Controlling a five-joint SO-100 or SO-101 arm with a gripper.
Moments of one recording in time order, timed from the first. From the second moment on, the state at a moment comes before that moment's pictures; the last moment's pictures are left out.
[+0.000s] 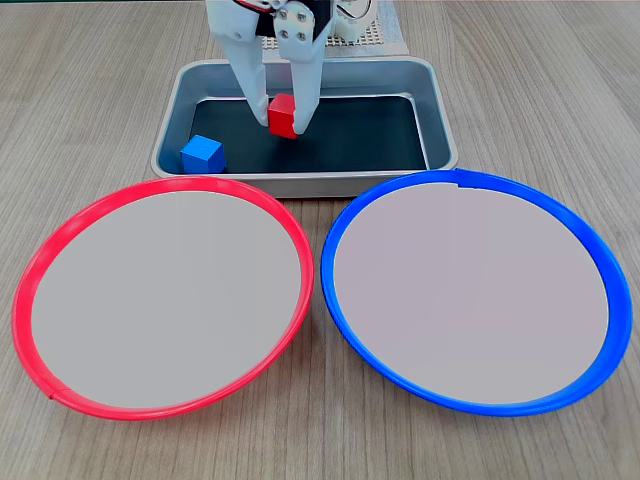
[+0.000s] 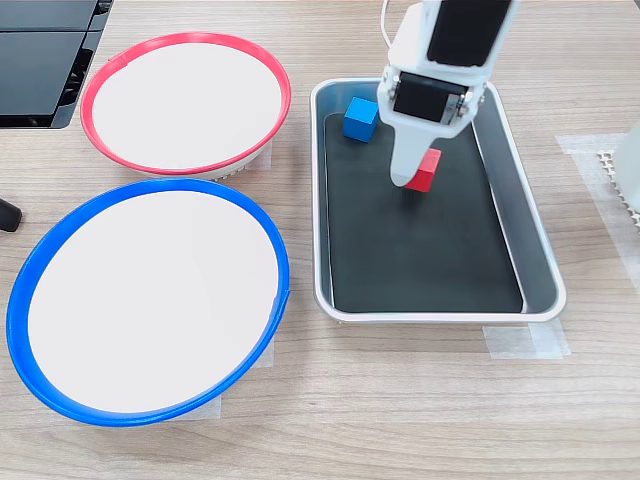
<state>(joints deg) 10.3 97.0 114.8 68.6 -77.2</state>
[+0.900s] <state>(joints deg) 16.1 69.5 86.9 40.5 -72.6</state>
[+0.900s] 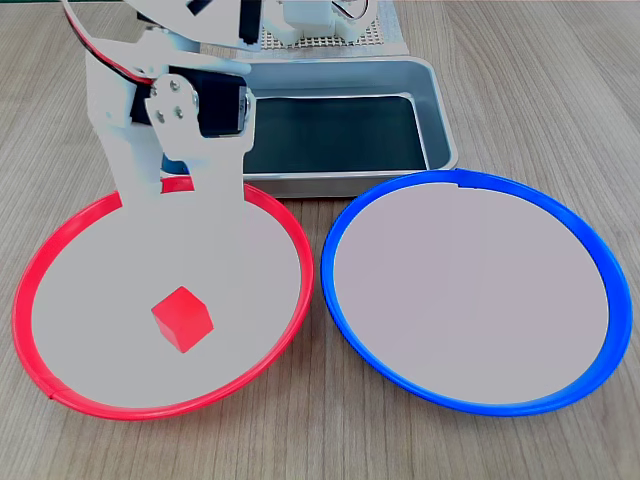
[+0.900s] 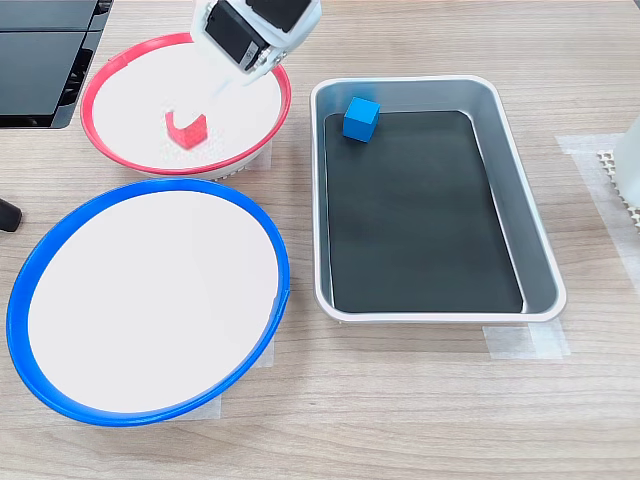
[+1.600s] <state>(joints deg) 26.8 98.8 112.4 69.9 -80.8</state>
